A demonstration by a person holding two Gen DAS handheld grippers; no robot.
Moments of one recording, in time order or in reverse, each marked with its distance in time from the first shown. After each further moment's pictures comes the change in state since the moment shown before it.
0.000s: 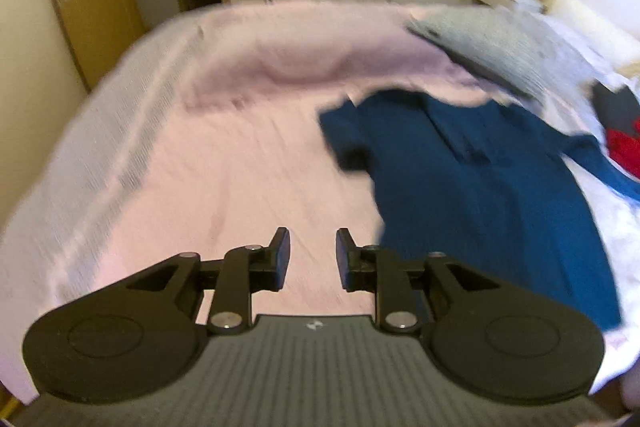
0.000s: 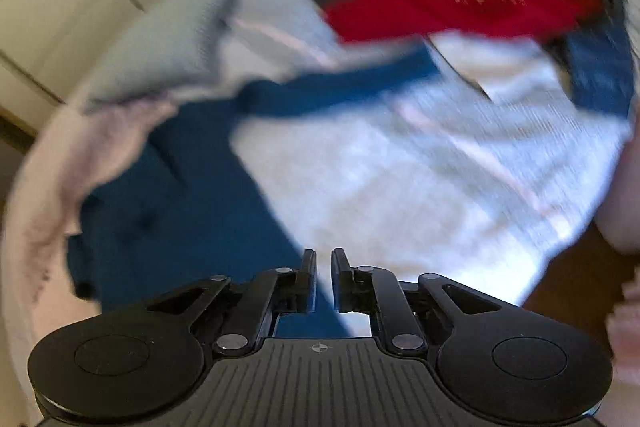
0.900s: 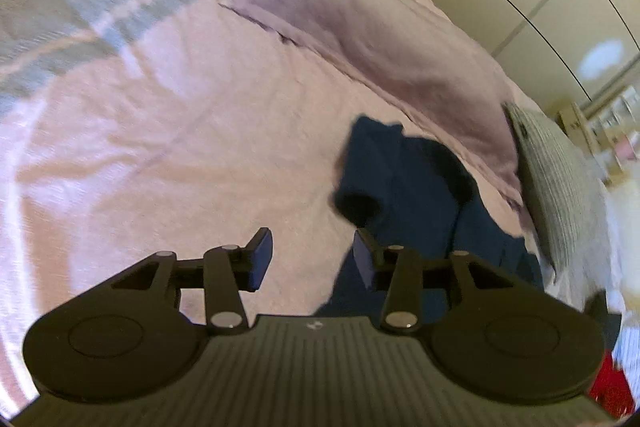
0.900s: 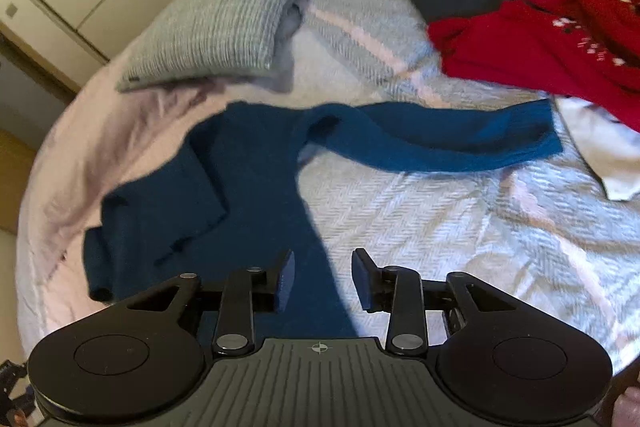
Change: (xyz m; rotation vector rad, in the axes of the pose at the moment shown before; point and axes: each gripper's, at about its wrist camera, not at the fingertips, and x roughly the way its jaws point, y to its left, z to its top) left arm 0.146 0.033 0.023 -0.676 0.145 -0.088; right arm 0.112 0.037 0.088 -0.166 0.106 0.109
